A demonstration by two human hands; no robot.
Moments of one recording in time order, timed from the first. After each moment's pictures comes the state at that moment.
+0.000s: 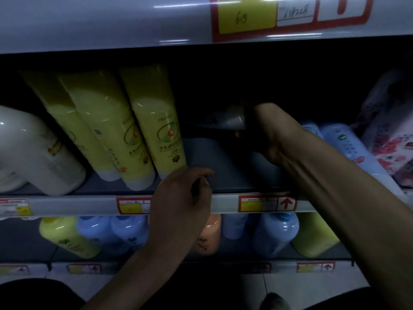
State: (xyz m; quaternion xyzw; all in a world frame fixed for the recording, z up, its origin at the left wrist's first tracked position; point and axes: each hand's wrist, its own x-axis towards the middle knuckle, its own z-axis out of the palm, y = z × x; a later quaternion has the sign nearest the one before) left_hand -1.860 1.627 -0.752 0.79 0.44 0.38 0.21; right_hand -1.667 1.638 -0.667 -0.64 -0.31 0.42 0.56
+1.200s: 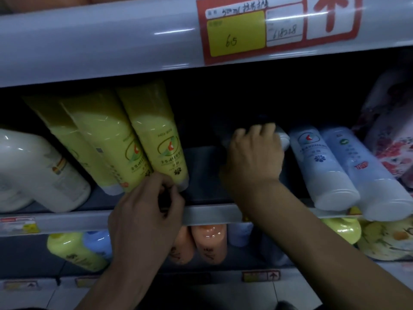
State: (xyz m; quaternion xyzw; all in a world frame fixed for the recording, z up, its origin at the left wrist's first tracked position) left_hand -1.901 1.633 -0.734 0.78 0.50 0.37 0.02; right_hand -1.716 1.631 -0.684 -0.86 -0.49 -0.10 0.03
